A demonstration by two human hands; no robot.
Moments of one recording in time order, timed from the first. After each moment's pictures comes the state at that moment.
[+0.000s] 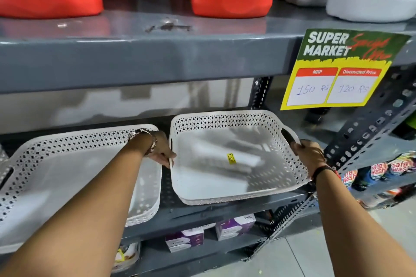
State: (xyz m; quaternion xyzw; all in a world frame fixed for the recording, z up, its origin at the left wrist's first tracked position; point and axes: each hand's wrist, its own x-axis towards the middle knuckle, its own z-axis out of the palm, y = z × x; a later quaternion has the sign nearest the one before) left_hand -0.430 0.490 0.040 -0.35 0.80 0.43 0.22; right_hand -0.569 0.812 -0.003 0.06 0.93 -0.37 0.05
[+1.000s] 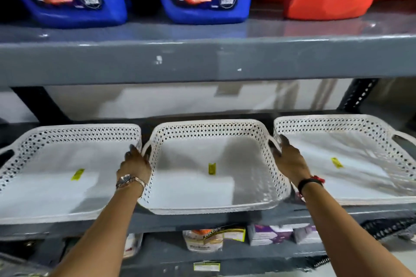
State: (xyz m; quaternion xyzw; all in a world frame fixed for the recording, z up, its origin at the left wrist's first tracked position) left_hand -0.192 0.271 -0.018 -0.51 0.83 0.20 -0.05; right_hand -0.399 0.538 -0.019 -0.16 0.94 -0.29 0.11
